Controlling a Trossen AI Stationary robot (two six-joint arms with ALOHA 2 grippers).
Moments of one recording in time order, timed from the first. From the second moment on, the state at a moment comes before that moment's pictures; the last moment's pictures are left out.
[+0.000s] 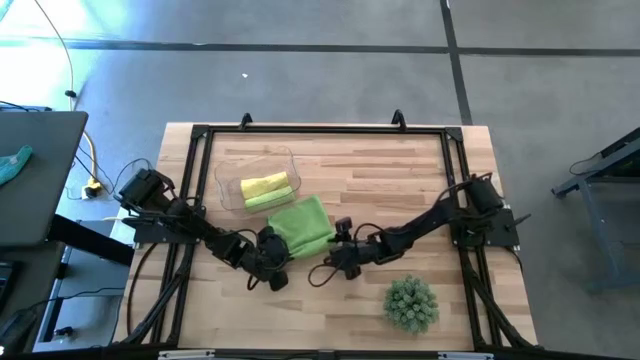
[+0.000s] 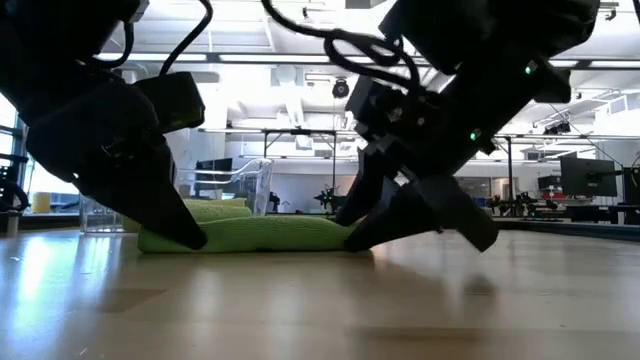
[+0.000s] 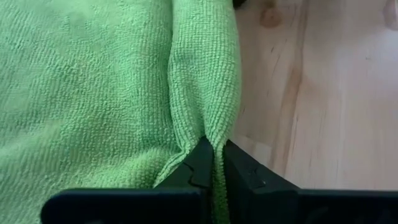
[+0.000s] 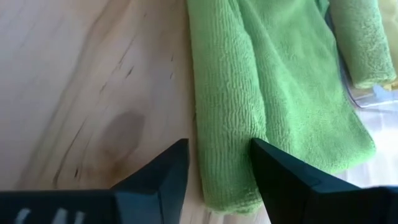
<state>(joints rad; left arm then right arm) -0.40 1.74 0.60 0.18 -0.46 -0.75 0.31 1.95 0.95 0.14 0.45 -0.28</state>
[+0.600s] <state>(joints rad) -0.42 1.69 0.60 0.17 -0.46 -0.65 0.21 1.96 0.95 0.10 0.12 -0.15</state>
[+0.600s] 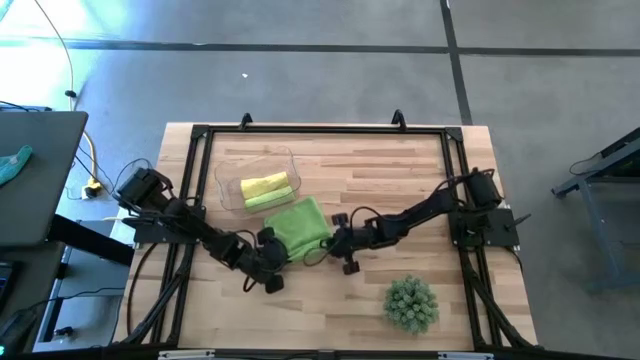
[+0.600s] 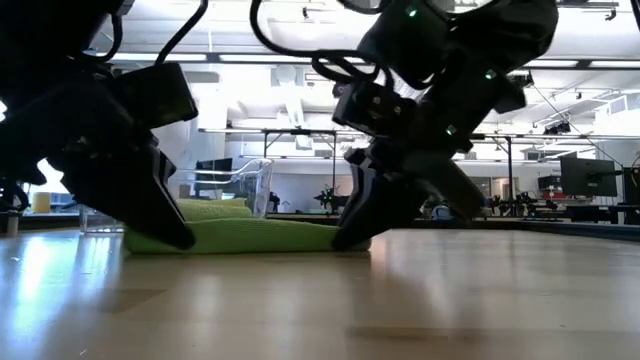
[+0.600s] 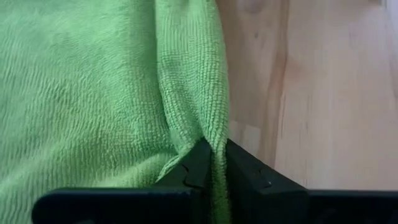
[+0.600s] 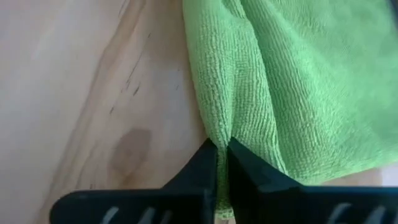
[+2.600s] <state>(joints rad) -0.48 1.89 0.89 -0.20 -0.52 -1.02 0.24 1.58 0.89 -0.06 0.03 -0.25</state>
